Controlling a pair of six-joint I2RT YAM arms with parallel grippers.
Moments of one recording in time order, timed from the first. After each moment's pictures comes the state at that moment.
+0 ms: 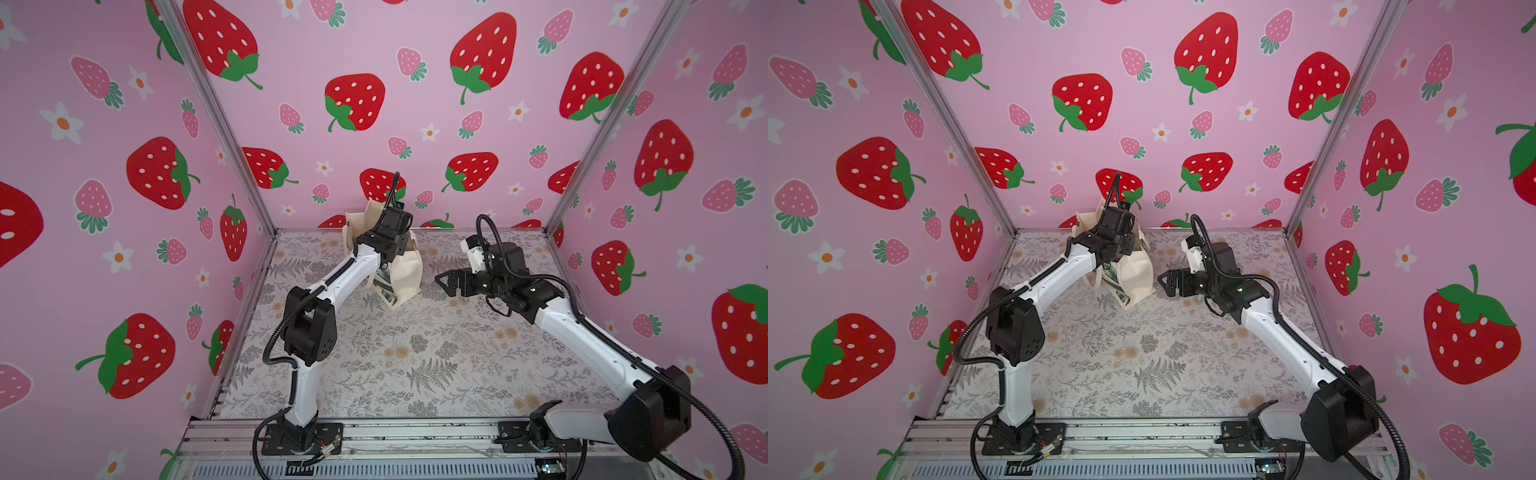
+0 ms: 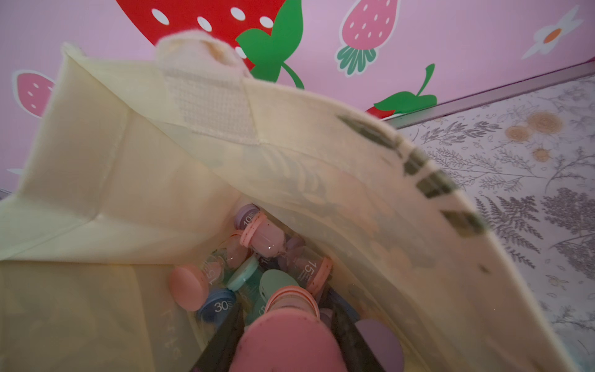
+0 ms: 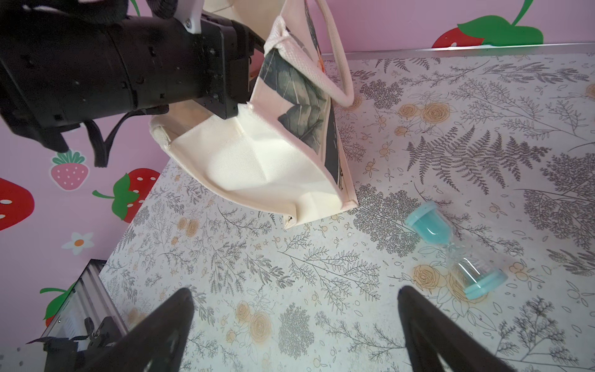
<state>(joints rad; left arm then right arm) -0.51 2.05 1.90 -0.57 -0.36 -0.07 0.57 1.32 1.12 -0.38 -0.31 0.30</state>
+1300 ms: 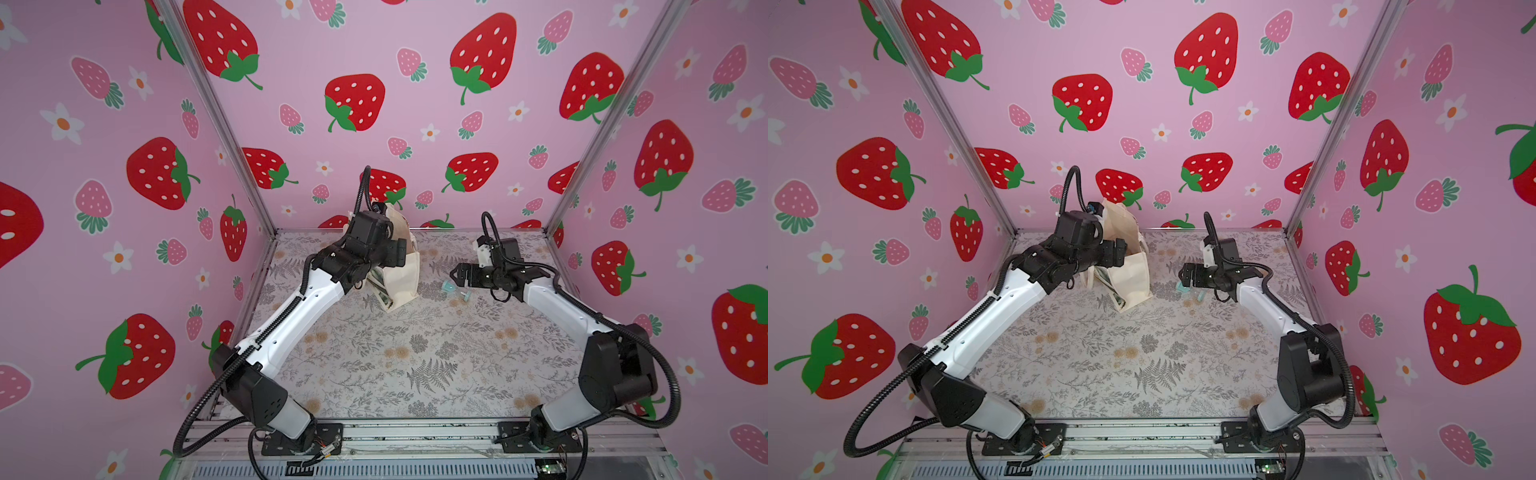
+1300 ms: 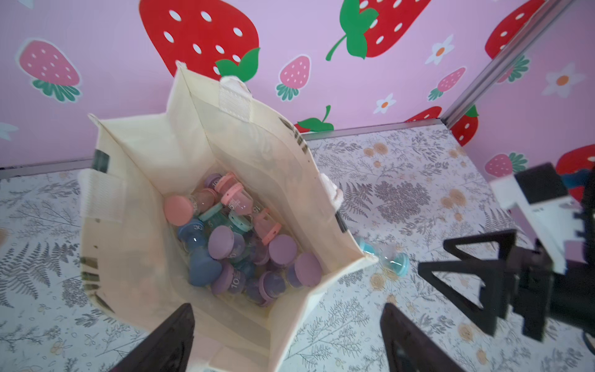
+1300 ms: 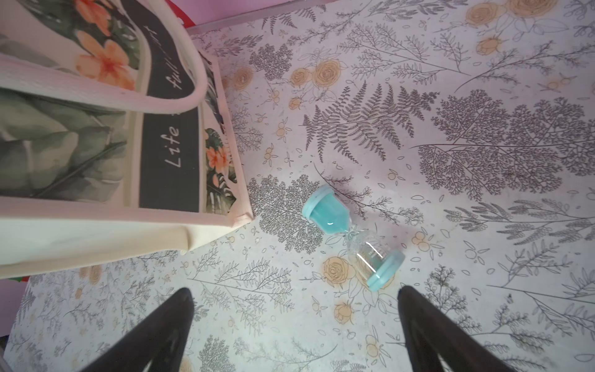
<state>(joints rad) -0.59 1.53 1.60 -0.68 -0.18 -0.29 0.38 1.58 1.18 -0.39 -0.25 0.28</state>
